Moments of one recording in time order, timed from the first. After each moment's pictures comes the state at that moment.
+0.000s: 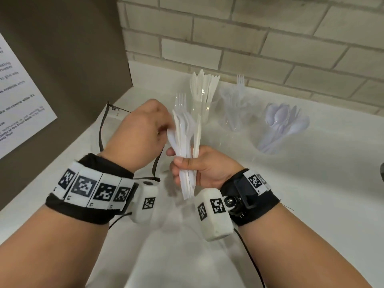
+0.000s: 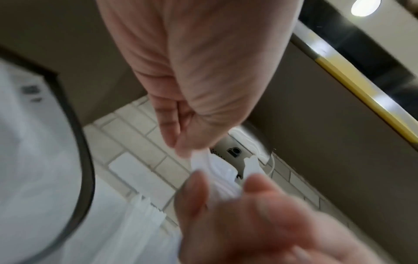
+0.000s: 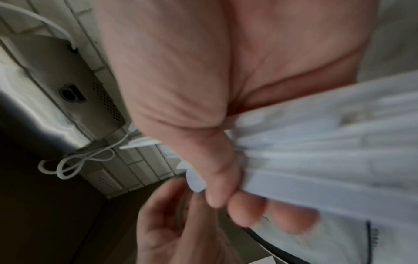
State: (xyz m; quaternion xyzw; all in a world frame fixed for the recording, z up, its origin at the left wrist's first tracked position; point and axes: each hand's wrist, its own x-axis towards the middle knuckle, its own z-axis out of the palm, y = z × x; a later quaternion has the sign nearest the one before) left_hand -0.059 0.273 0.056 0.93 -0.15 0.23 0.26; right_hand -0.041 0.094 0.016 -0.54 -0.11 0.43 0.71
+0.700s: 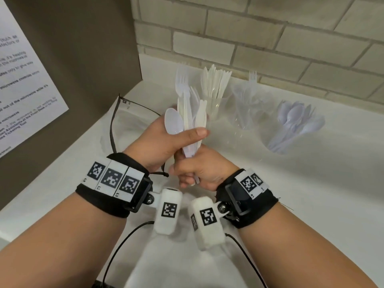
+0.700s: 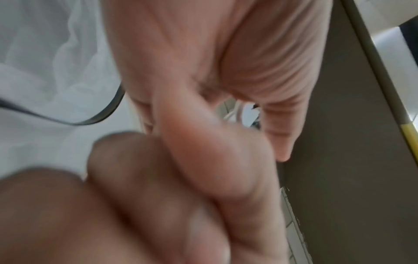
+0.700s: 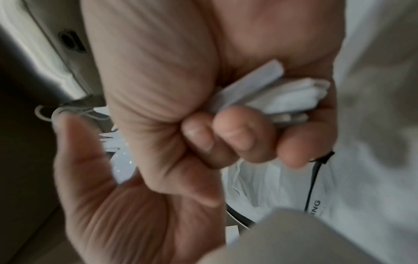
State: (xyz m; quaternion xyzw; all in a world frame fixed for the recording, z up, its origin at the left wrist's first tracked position) left_hand -0.068 0.252 0.052 0.68 -0.07 -0.03 0.73; right_hand -0.054 0.125 0.018 -0.63 -0.16 0.36 0.67
